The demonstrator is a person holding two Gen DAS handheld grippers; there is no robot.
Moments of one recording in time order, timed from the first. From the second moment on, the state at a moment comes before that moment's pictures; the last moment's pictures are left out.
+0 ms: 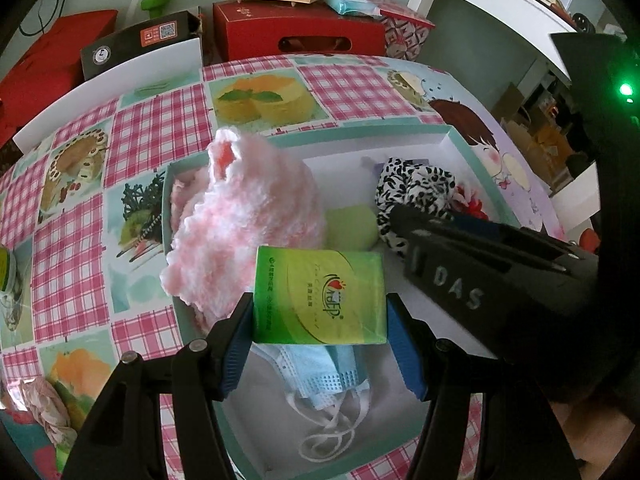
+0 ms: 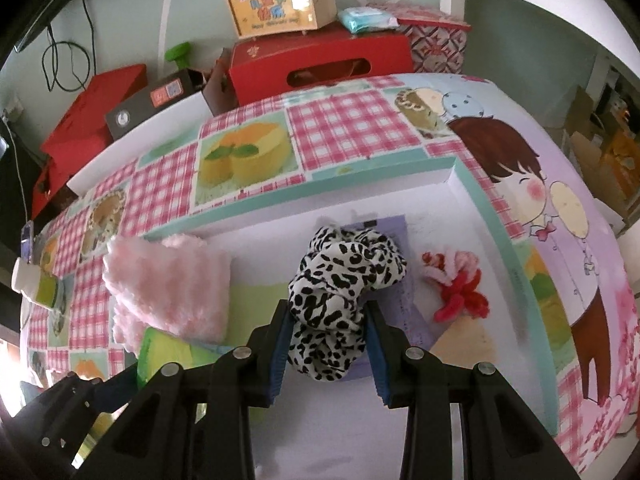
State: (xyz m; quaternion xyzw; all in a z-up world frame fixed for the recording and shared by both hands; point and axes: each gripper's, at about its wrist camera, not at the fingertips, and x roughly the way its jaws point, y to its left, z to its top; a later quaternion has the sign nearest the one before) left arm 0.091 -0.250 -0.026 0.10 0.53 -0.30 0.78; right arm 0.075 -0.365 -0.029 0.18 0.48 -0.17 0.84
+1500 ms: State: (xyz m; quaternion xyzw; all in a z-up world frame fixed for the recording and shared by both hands) left arm 0.079 -0.244 0.010 0.10 0.50 -0.32 0.80; right arm 0.051 -0.373 0.021 0.16 0.42 -0.25 0.86
